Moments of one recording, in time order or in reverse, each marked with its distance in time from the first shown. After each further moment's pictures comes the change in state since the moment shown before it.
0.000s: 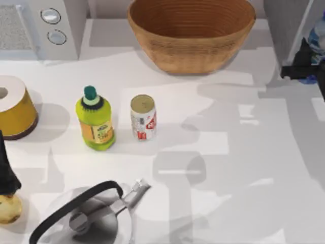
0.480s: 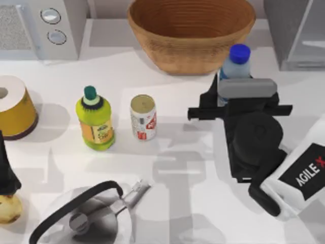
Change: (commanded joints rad) left arm 0.000 0.000 0.000 0.000 0.000 0.000; right arm 0.568 0.097 -0.028 0.154 0.565 0.001
